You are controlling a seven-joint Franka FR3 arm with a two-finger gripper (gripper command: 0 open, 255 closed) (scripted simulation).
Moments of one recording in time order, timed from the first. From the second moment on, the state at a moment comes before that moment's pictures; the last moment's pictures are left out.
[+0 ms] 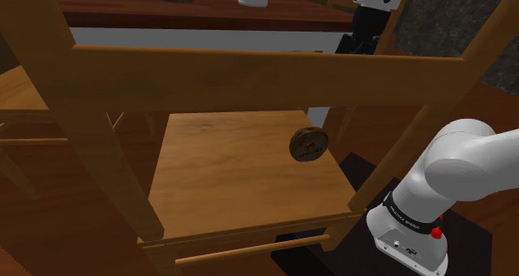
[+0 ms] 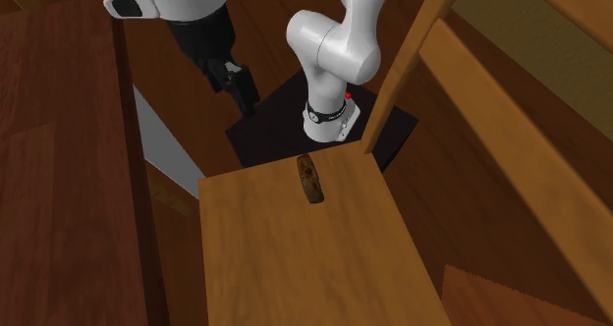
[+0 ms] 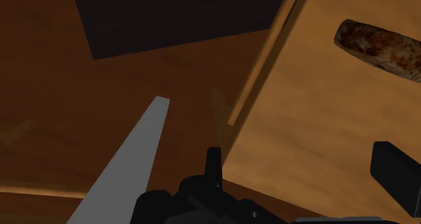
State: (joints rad) arm 0.00 -0.83 -0.03 -2.45 0.08 1.63 0.08
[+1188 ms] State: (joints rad) arm 0.39 -0.58 0.12 -2.51 0.05 1.74 -0.50
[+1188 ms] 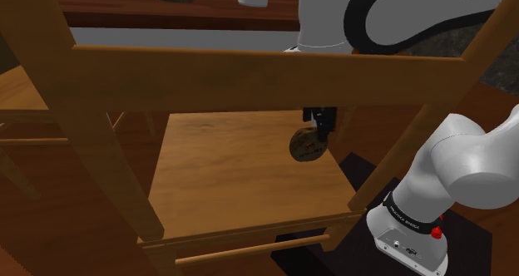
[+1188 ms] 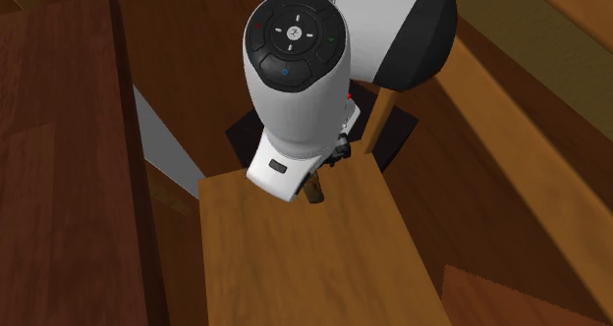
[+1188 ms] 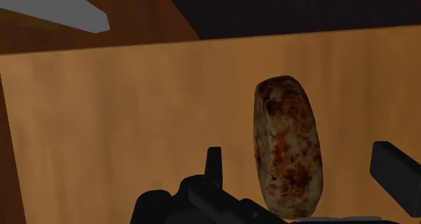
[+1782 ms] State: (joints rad) arm 0.39 -0.57 0.12 -2.57 0.06 1.82 -0.51
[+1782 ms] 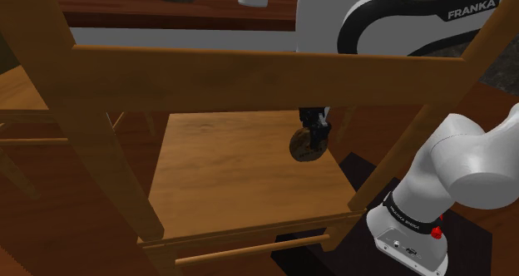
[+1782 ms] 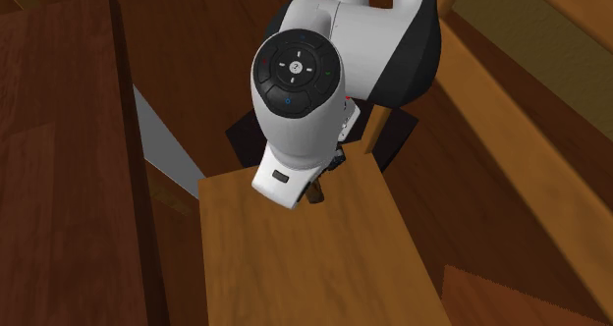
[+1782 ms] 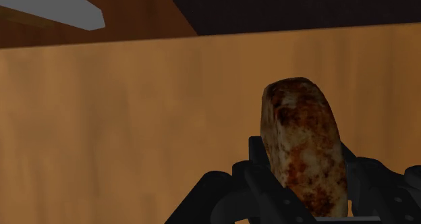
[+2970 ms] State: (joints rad) arm 0.40 -0.59 0.11 -2.47 0.05 1.70 -0.51
